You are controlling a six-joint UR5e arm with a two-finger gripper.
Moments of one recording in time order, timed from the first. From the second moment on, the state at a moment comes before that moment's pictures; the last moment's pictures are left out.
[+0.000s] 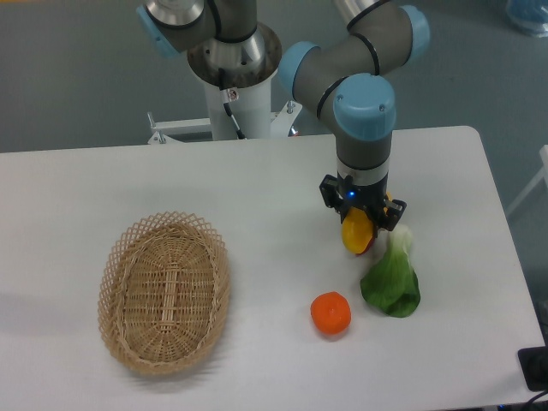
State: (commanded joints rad) arm 2.58 -1.83 -1.75 -0.98 1.63 1.13
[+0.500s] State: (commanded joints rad) arm 2.58 -1.83 -1.75 -0.98 1.63 1.13
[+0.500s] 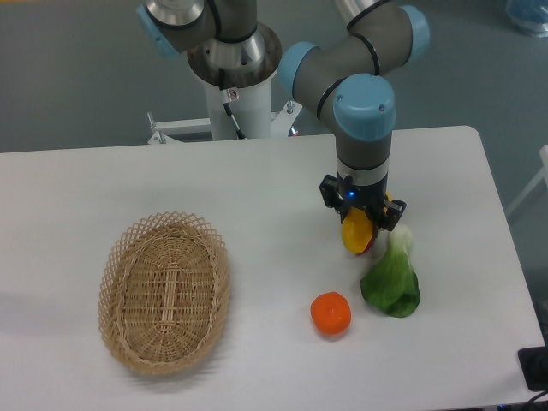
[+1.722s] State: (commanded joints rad) arm 2.42 -1.85 -1.75 -0.97 1.62 0.92
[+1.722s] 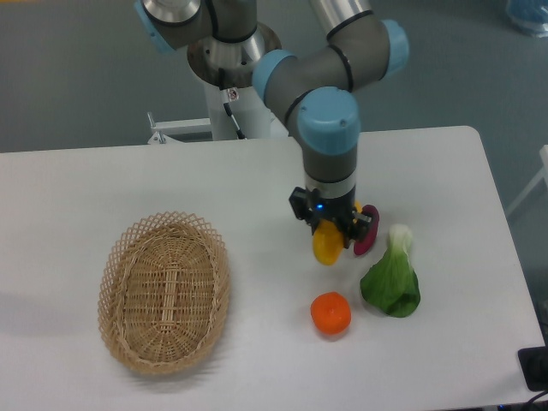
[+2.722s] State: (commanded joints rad) arm 2.05 -1.97 -1.64 -0.93 1.63 0.65
